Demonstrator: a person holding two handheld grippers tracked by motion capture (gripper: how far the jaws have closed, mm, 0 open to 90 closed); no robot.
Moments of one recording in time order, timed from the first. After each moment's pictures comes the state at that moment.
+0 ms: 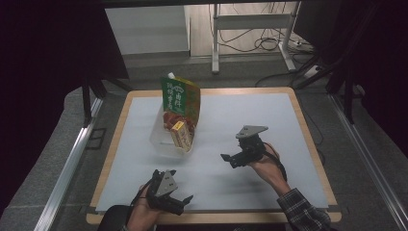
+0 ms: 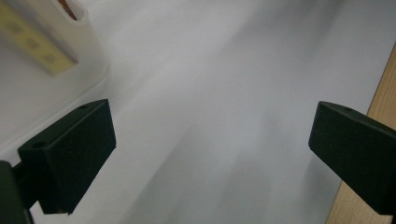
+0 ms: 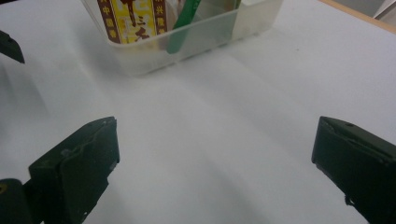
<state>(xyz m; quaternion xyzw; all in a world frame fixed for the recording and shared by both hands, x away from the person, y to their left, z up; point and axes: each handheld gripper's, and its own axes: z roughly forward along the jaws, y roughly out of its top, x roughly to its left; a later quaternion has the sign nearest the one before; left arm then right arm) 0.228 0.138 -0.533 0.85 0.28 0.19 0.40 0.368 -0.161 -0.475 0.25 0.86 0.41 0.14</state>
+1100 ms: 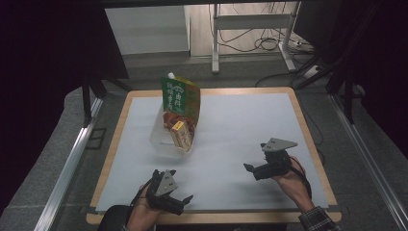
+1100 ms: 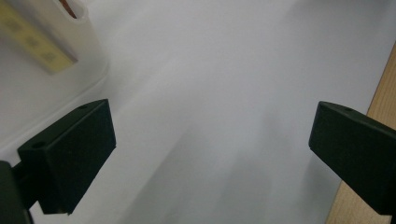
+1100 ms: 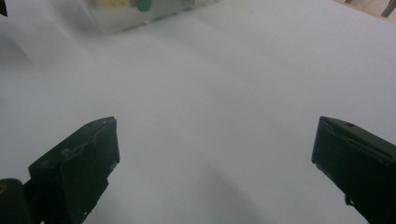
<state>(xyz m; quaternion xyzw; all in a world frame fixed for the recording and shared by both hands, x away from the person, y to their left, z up) 0.228 0.138 -0.533 0.85 0.29 0.19 0.40 0.332 -0.231 -0.484 0.29 0.85 0.41 0.18</state>
